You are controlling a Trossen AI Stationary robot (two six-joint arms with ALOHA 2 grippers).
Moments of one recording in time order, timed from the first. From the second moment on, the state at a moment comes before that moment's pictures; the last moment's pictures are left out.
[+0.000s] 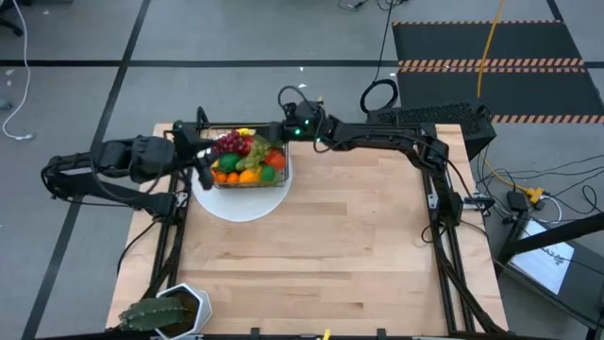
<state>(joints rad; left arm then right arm) -0.02 0.81 1.18 -0.84 -0.58 -0.19 -0.39 2.08 1.63 0.24 -0.23 0.95</state>
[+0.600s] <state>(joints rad) 0.26 0.80 1.18 -0.75 -0.36 -0.02 -0.41 1.94 1.64 0.16 -0.39 0.67</state>
